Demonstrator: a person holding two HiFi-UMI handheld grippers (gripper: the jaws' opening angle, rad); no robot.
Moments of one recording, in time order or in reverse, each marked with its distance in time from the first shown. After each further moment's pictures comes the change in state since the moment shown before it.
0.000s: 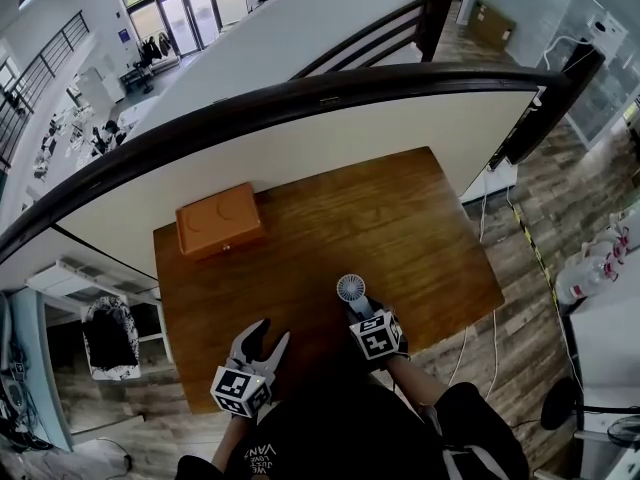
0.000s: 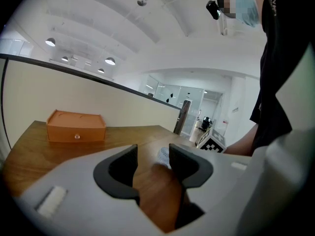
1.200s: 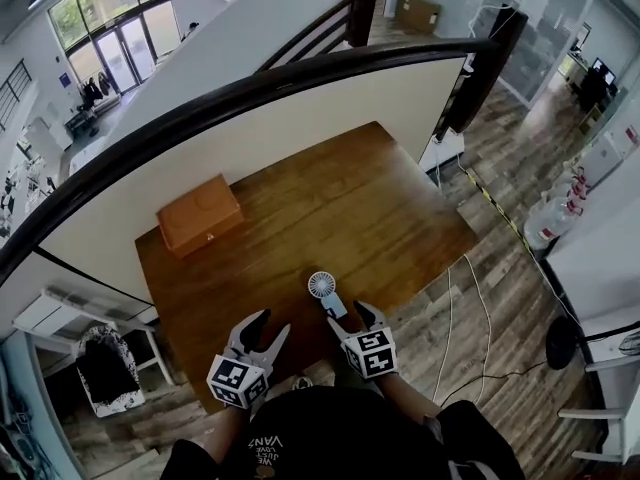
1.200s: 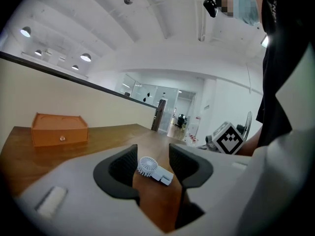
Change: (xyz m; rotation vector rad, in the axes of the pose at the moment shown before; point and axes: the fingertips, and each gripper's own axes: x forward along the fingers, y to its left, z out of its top) left arm -0.060 -0.031 -0.017 0.094 0.012 -0.291; right arm -0.106 0.113 -0.015 0.285 -0.282 -0.121
